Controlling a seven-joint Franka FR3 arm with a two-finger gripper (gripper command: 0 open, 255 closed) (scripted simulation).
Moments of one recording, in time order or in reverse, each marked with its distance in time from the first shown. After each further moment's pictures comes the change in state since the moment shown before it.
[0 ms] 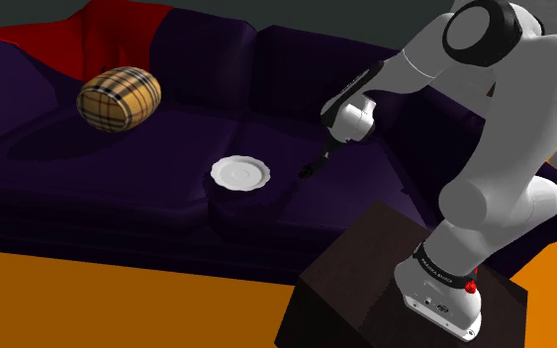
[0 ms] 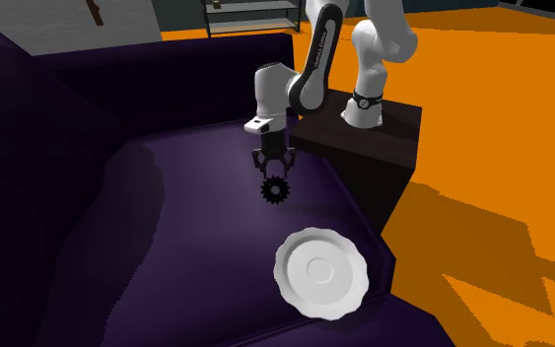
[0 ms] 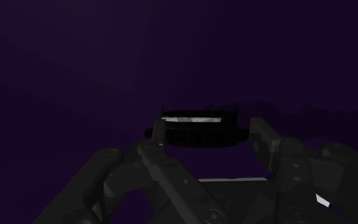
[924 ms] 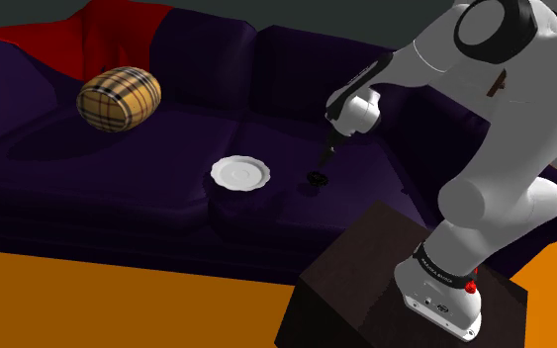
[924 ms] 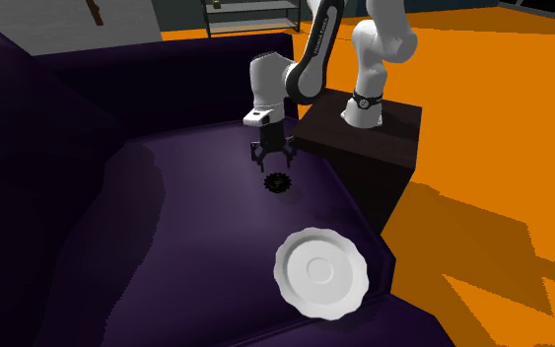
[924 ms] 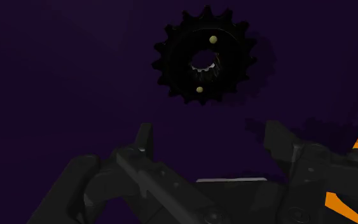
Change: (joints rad) arm -0.032 -0.065 -0.001 0.000 -0.057 -0.113 -0.103
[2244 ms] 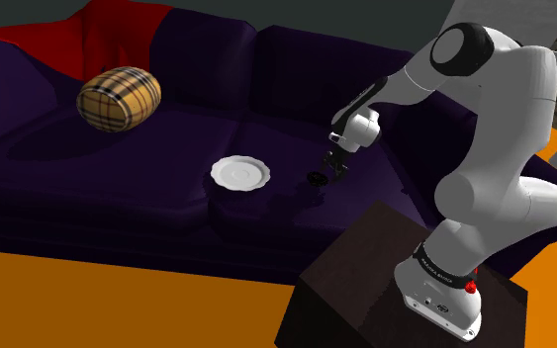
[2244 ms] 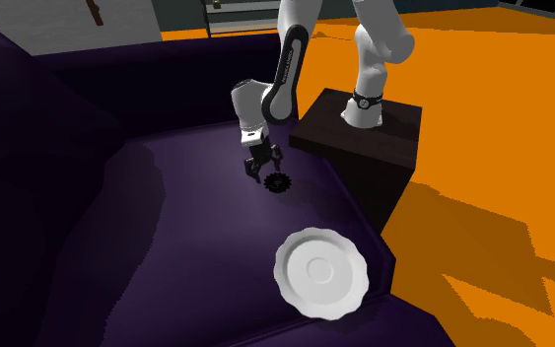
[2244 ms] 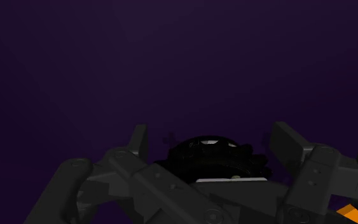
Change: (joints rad) arm -0.167 0.259 0.027 0.147 -0.133 -0.072 -0.601
